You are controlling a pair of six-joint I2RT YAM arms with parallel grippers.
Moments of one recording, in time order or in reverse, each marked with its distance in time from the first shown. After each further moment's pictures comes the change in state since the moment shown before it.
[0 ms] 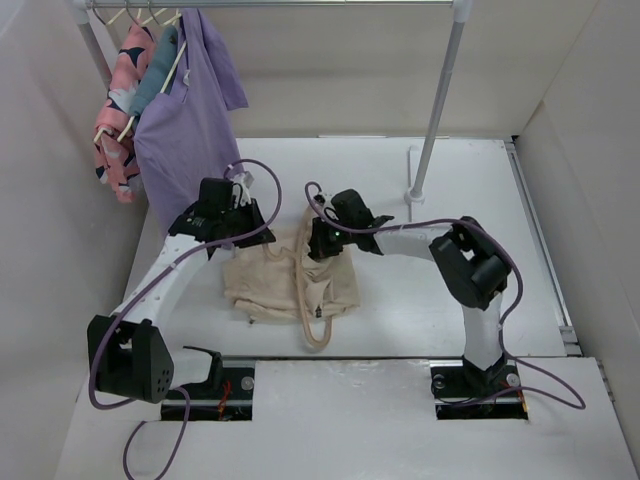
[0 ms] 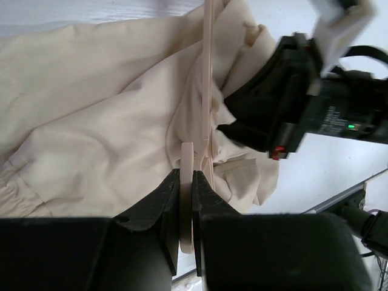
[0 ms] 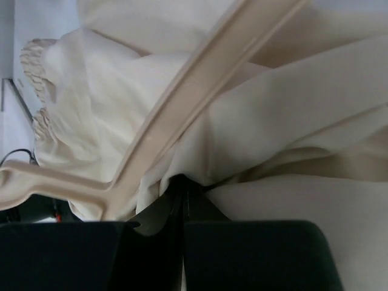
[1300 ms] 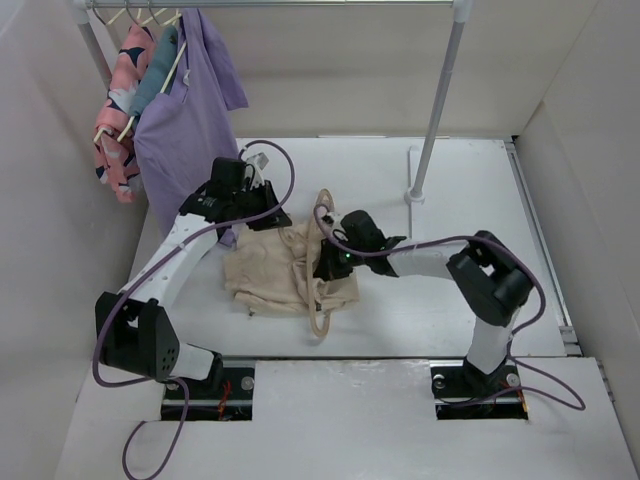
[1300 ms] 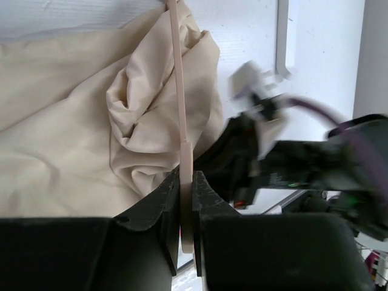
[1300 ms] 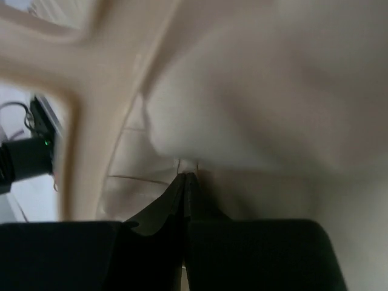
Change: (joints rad) left arm -0.064 0.121 0.179 -0.009 0.072 -0.061; right arm 0.043 -0.182 -0.270 0.098 0.009 0.043
